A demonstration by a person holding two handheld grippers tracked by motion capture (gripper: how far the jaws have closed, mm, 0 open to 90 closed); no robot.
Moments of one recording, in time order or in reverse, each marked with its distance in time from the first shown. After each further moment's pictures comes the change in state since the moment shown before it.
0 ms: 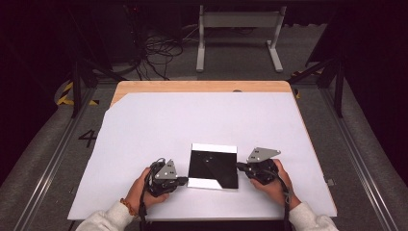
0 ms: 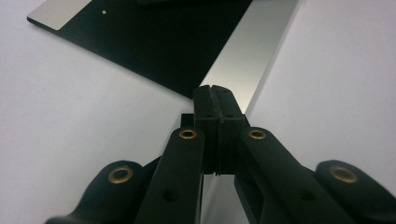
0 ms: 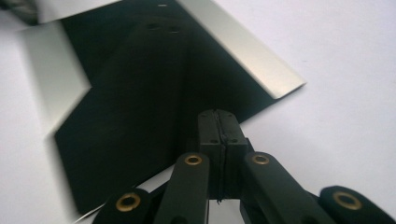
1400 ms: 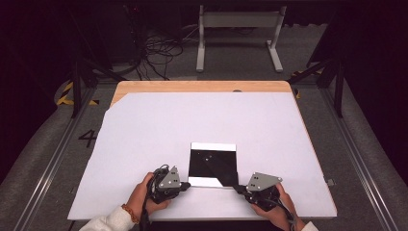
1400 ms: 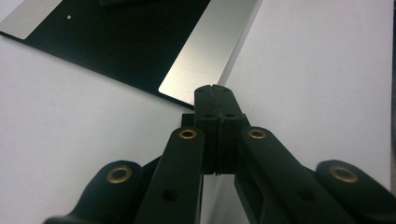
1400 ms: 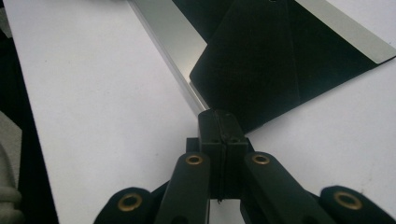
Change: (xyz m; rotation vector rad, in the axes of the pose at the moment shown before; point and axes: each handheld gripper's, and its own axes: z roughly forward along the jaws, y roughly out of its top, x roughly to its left) left arm -0.018 0.004 0.004 0.023 0.040 0.059; right arm 0.050 -0.027 -0.012 -0.013 0.041 -0.086
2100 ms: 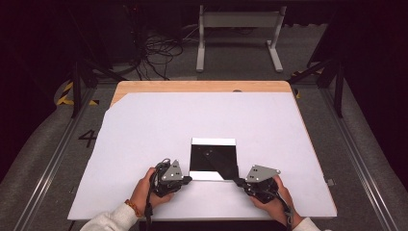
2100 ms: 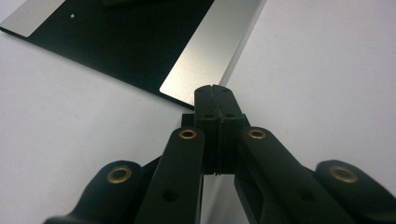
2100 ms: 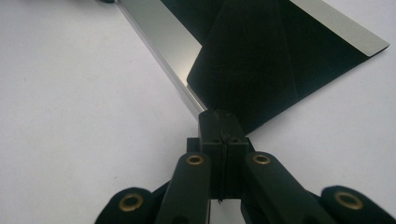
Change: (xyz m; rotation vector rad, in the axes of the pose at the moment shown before) left arm 0.014 0.007 0.008 -0.011 0.019 -0.042; right arm -0.015 0.006 0.008 0.008 -0.029 0.038
